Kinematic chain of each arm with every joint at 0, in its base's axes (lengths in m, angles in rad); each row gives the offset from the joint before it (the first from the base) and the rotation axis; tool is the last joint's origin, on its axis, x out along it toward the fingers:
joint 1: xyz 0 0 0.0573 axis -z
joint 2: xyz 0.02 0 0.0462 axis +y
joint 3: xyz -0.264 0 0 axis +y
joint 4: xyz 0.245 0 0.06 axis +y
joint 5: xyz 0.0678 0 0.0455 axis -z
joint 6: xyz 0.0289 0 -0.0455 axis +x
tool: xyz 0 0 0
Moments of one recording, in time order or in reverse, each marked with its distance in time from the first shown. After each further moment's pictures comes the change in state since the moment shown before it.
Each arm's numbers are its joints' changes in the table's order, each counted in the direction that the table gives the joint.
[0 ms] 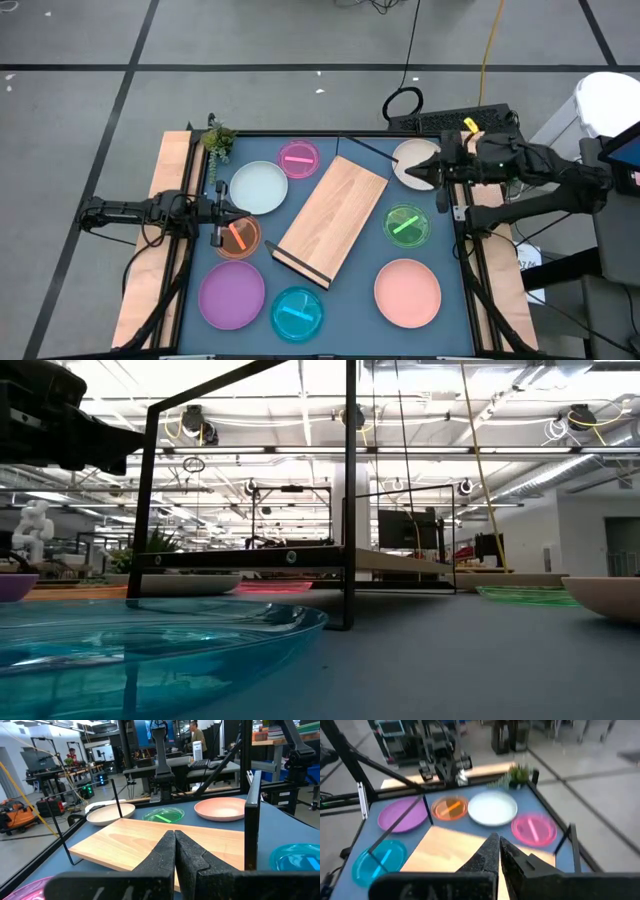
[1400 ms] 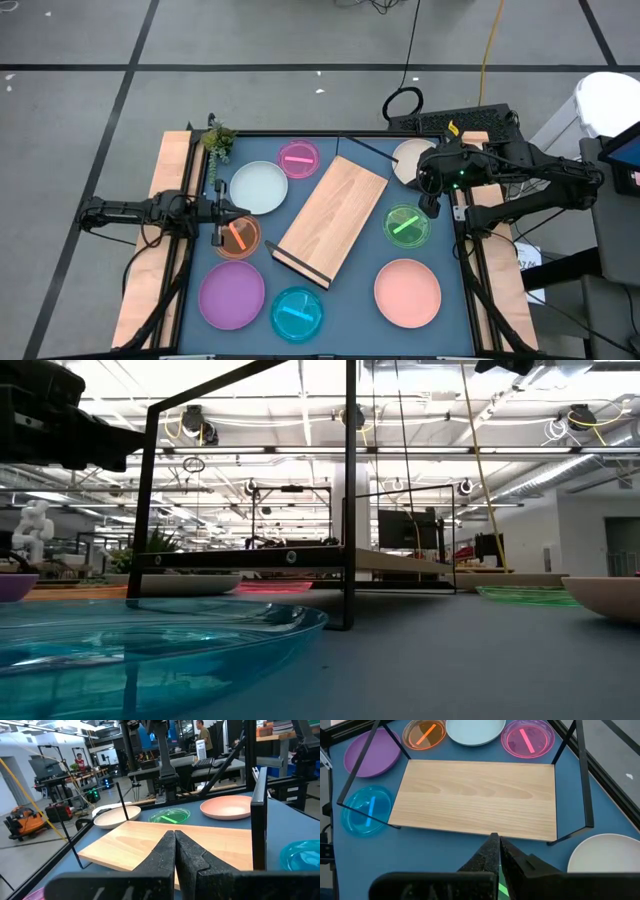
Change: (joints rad) left arm 0.000 0.000 0.000 -0.008 -0.019 0.051; right arm 0.000 0.150 -0.092 0.366 -0.009 0.235
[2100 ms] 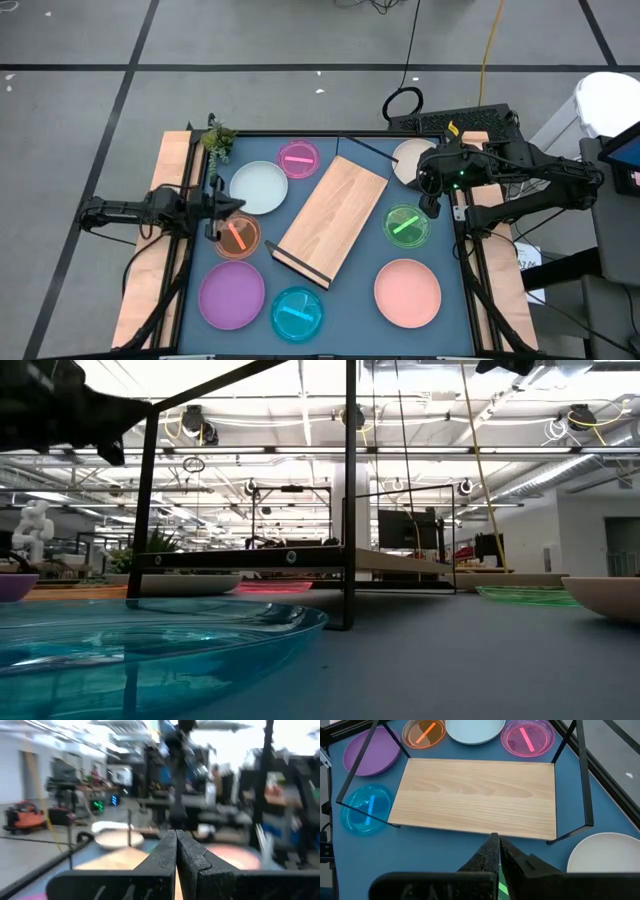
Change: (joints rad) left arm 0.001 0.001 0.000 -0.208 -0.088 -0.226; right arm 0.000 0.000 0.000 0.006 -0.001 0.000
